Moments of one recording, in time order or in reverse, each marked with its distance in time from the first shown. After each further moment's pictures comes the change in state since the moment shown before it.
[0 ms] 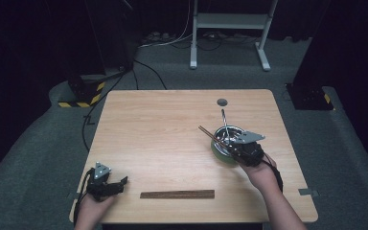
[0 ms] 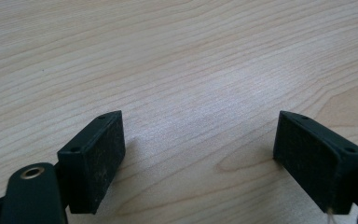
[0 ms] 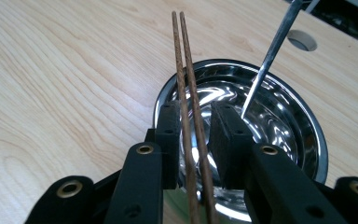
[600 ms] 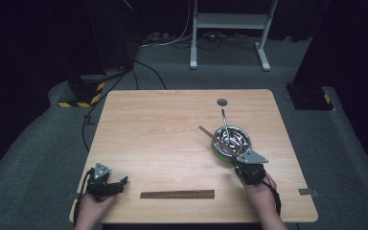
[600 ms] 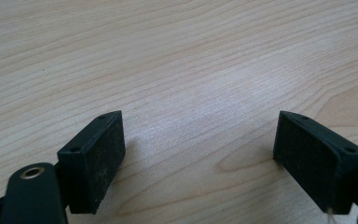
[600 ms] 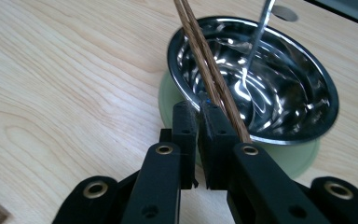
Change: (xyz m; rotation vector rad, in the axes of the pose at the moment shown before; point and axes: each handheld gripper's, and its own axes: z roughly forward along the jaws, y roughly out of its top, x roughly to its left) left arm 0.000 0.000 0.000 0.000 0.000 0.000; right arm 0.034 -0.048 -0.008 -0.051 -0.117 0.072
